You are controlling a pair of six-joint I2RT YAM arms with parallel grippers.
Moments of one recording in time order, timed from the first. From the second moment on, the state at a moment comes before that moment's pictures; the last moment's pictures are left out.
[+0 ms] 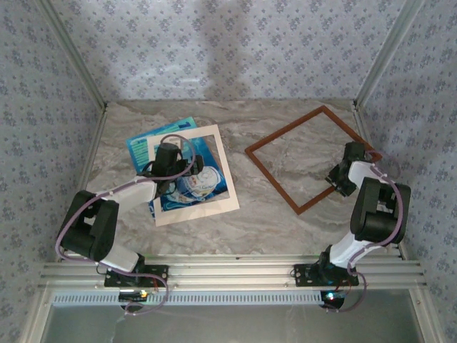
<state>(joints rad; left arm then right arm) -0.41 1.49 0.75 0.09 -0.05 -0.44 -0.26 1.62 0.90 -0.51 0.04 0.56</state>
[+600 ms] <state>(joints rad) -0.41 1.47 0.75 0.04 -0.09 -0.44 -0.23 1.67 0.96 -0.53 0.05 0.50</state>
